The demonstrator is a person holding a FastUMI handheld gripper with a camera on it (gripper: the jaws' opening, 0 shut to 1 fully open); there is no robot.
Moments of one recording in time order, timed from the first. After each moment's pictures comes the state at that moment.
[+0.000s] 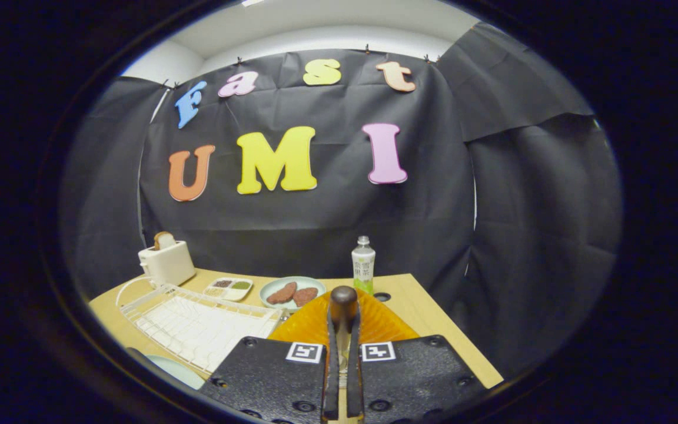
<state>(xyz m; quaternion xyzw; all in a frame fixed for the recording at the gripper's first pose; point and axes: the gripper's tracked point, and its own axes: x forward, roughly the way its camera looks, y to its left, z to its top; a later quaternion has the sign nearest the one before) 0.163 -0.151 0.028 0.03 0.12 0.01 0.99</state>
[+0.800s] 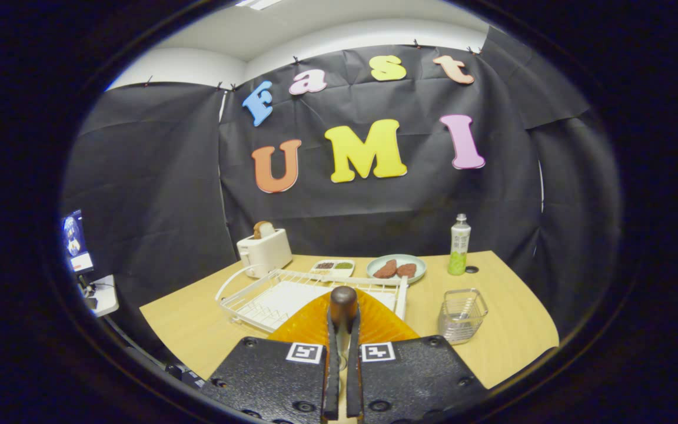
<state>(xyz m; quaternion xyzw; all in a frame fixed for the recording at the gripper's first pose) 0.048 0.022 -0.006 0.05 0.17 0.18 0.97</state>
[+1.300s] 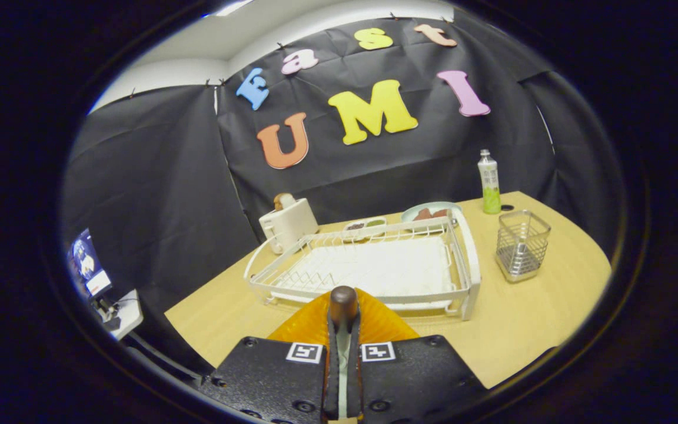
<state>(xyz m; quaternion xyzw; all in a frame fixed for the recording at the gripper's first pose) 0.019 0.097 -0.083 0.14 0.23 0.21 0.94</state>
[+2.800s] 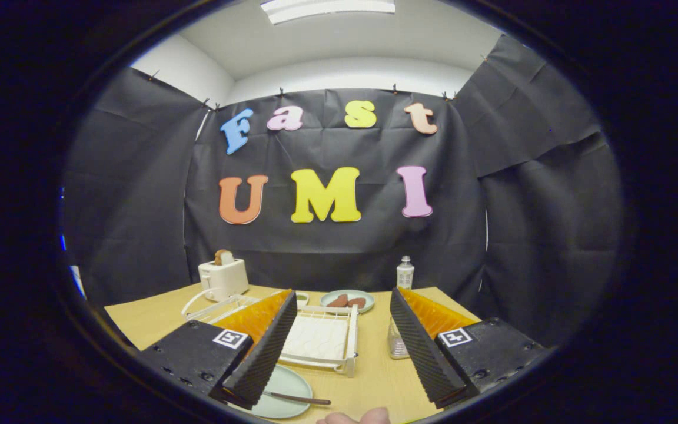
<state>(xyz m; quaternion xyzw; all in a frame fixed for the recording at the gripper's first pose) 0.004 -0.032 0.053 0.02 0.03 0.04 1.00</state>
